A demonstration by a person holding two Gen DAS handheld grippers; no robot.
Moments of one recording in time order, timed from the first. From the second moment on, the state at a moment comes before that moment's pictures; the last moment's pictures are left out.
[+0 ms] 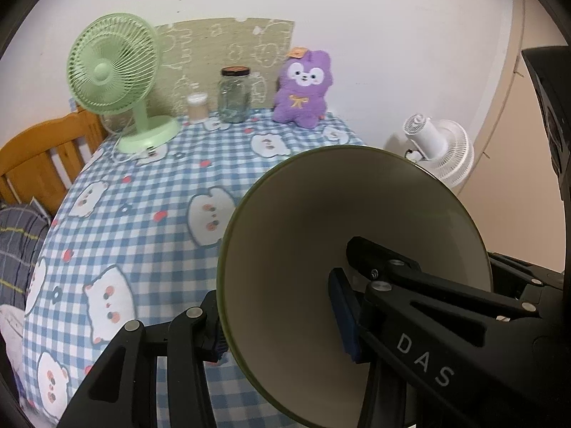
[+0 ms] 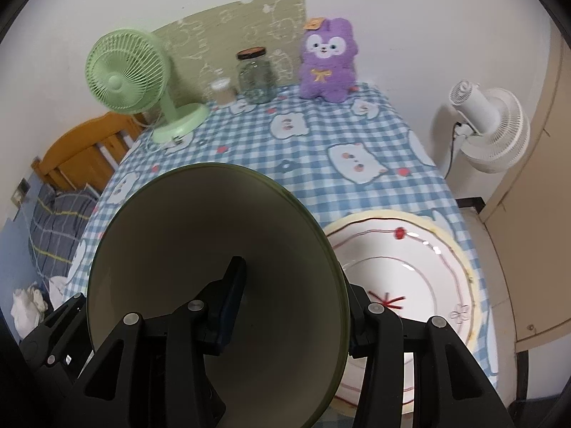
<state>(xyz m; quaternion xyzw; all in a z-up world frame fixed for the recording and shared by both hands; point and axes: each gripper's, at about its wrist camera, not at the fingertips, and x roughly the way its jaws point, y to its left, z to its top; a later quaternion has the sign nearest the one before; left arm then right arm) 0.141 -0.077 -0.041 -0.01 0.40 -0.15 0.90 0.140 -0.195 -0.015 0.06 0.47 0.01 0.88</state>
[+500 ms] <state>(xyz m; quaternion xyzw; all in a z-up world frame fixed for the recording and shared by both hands) 0.142 -0.139 -0.041 0.02 0.41 -0.20 0.89 0.133 -0.257 -0.016 0.09 0.47 -0.04 0.88</state>
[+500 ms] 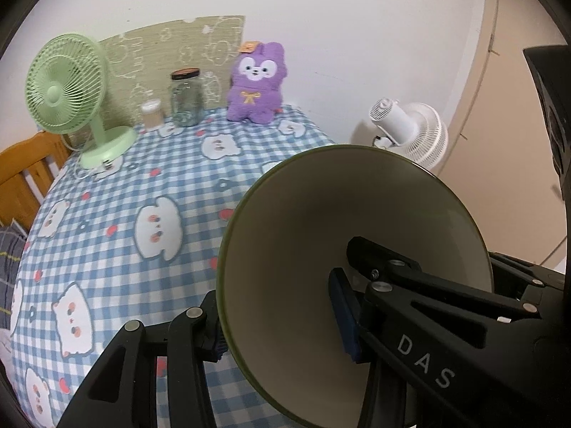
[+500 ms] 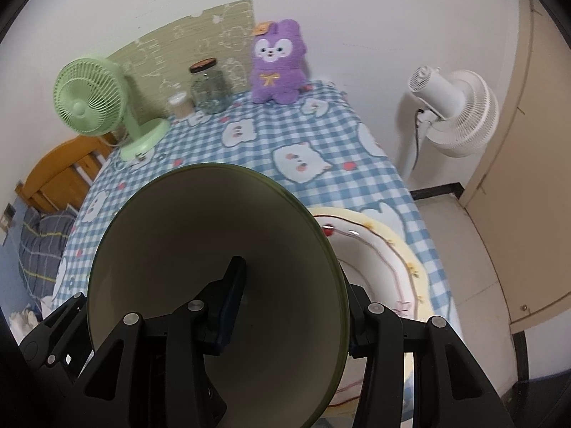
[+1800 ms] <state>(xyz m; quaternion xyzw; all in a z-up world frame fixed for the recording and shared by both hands) 0.172 -0.187 -0.072 0.04 0.45 -0.20 0.87 0.146 -0.316 -0.051 0.13 0.46 -0.07 0.87</state>
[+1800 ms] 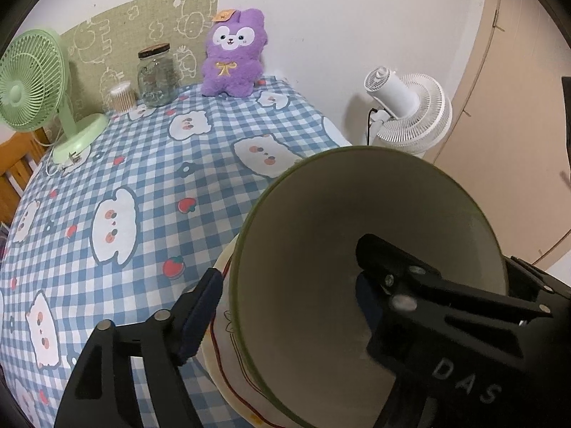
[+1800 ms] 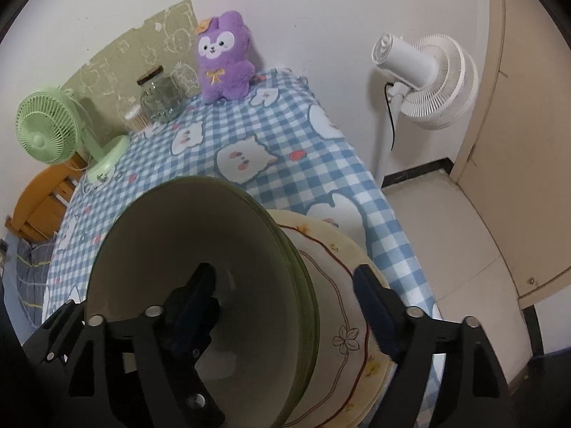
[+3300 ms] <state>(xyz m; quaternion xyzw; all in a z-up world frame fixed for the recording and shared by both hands) 0.040 -0.049 -0.007 0.02 0.30 -0.13 0.94 0.011 -0.178 0.020 0.07 0.31 -0.04 0.95</state>
